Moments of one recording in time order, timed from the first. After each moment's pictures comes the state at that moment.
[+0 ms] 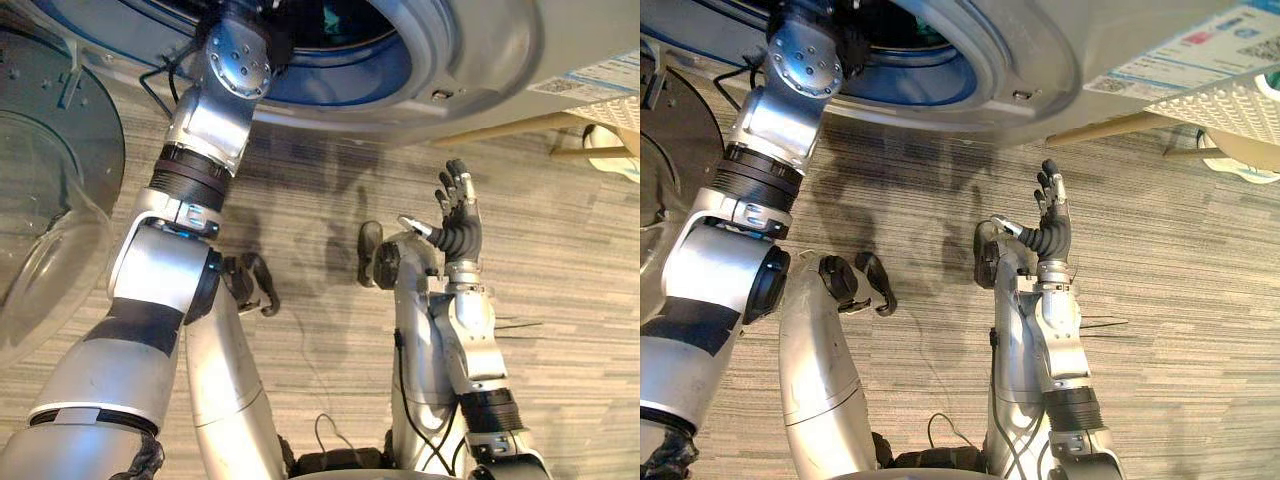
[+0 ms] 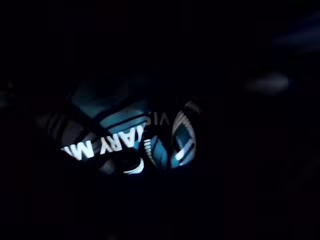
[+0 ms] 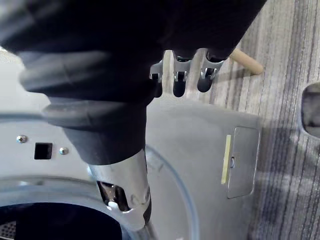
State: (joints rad) left arm -1.39 0.37 -0.22 0.76 0.45 0.02 0.18; right arm -0.23 -0.07 0.02 0.01 0.09 -0.25 -0.14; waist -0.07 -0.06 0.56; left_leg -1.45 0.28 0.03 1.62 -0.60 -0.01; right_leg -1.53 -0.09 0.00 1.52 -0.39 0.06
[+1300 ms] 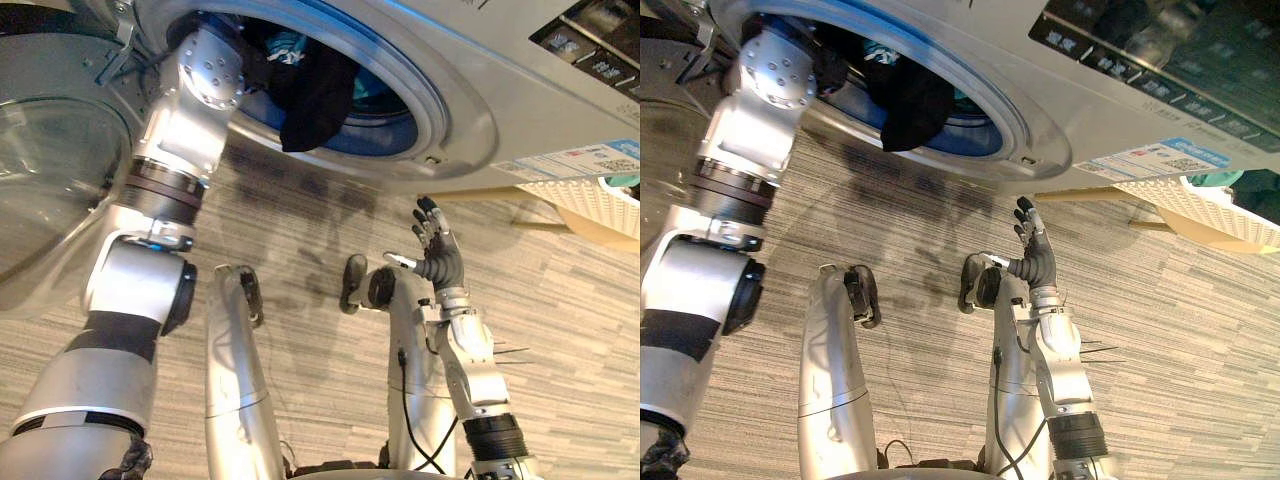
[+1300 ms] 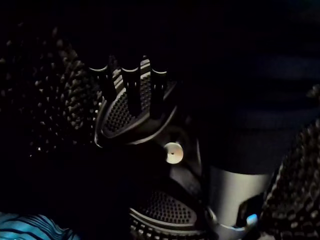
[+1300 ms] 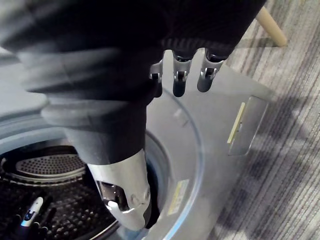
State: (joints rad) left arm -1.33 0.44 -0.23 0.57 0.25 0.03 0.19; right arm -0.12 -0.06 0.04 0.03 0.11 -0.19 -0.03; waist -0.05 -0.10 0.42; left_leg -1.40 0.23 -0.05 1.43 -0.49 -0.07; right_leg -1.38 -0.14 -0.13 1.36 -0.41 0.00
